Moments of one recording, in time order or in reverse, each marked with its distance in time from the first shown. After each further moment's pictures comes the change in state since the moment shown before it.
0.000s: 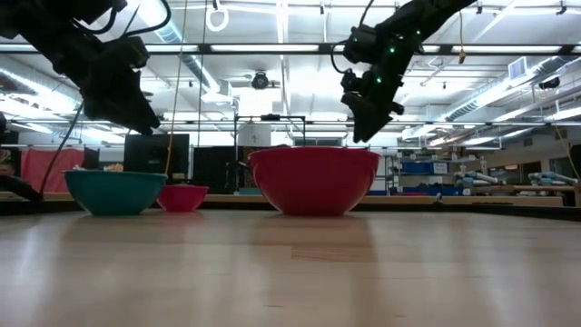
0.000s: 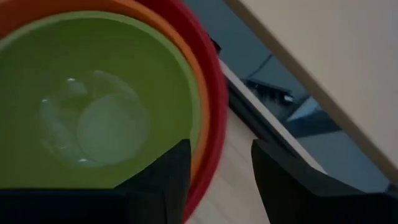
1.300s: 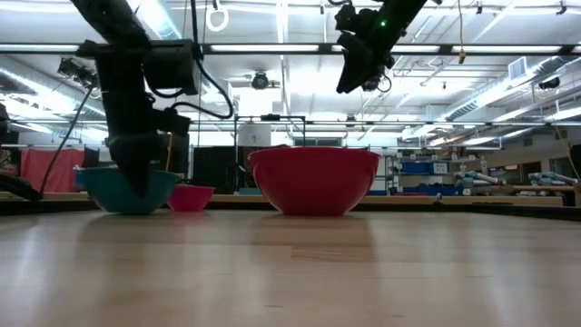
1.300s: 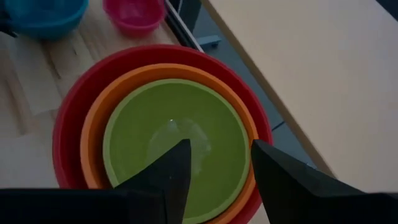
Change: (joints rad) left arm 0.105 0.694 0.210 -0.179 0.105 0.099; right arm 0.283 -0.158 0.000 0.042 0.170 -0.061
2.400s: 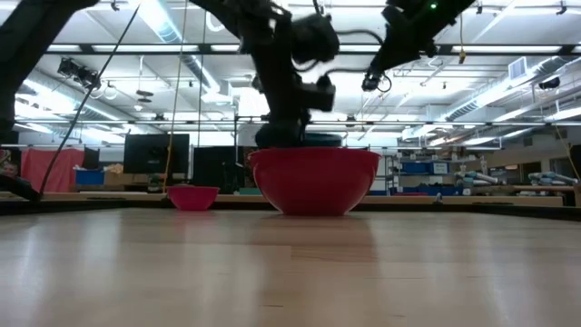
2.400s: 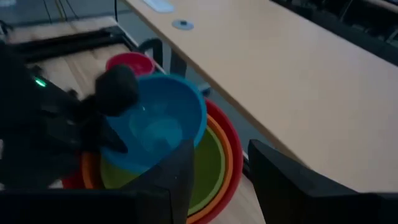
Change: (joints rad) left arm 0.055 0.647 0.895 0.100 -0.163 1.026; right arm -0.033 -0.394 -0.313 0.204 0.004 0.045
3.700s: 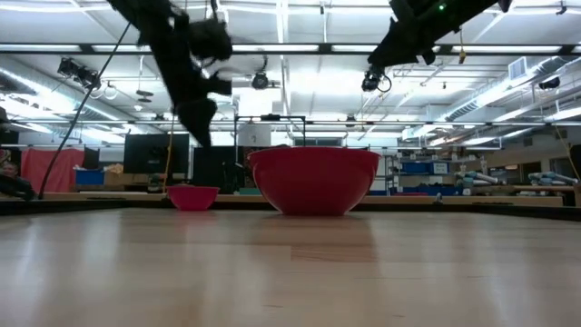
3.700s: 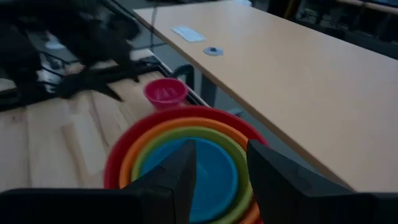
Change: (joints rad) left arm 0.290 -0.615 -0.610 0.000 0.199 -0.503; right arm 0.020 -0.062 -0.134 0.209 -0.113 0.018
